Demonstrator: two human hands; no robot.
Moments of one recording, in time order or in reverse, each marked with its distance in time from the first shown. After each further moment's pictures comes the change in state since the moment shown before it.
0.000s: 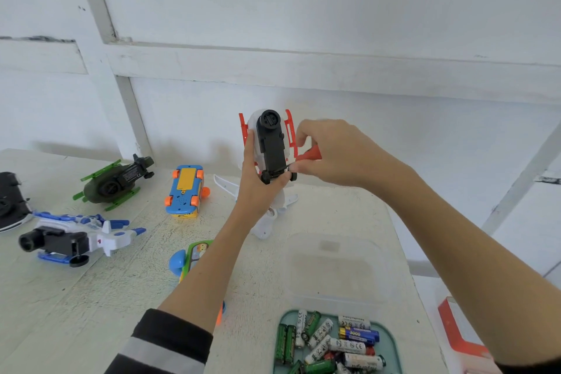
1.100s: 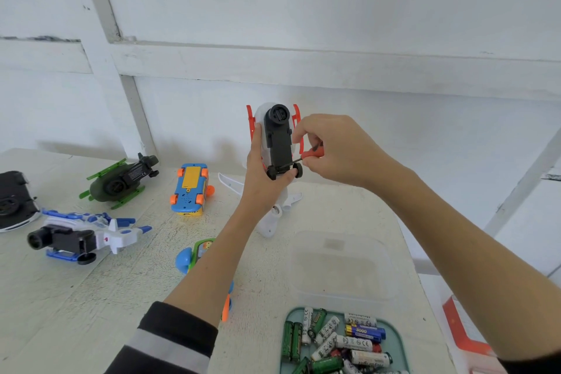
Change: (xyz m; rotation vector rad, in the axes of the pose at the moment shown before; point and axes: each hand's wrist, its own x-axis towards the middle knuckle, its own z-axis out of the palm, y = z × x) left_hand 0.009 -0.003 -0.001 0.024 -0.003 0.066; right_hand 0.004 0.001 0.009 0.018 0.163 -0.123
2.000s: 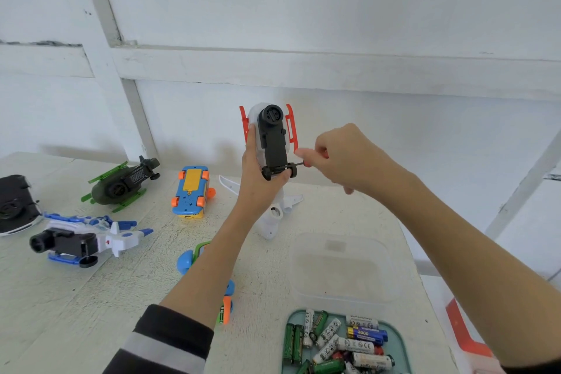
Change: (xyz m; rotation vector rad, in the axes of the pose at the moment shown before) left_hand 0.002 0.000 -0.007 0.106 0.019 -0.012; right_hand -0.005 0.006 0.003 -0.138 -0.147 0.216
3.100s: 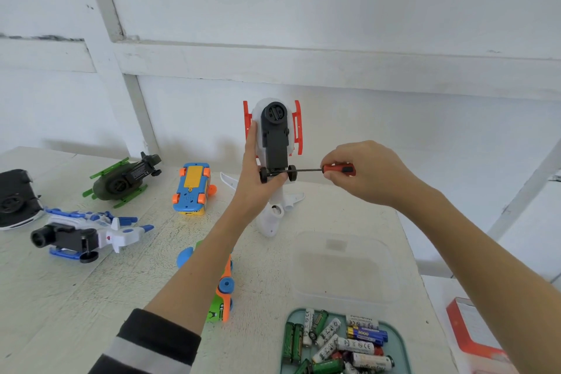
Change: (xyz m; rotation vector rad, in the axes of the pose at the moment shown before) left_hand -0.018 0.023 -0.015 -0.069 -0.127 -0.012; right_hand -0.017 0.032 0.013 0.044 0.044 -0.099
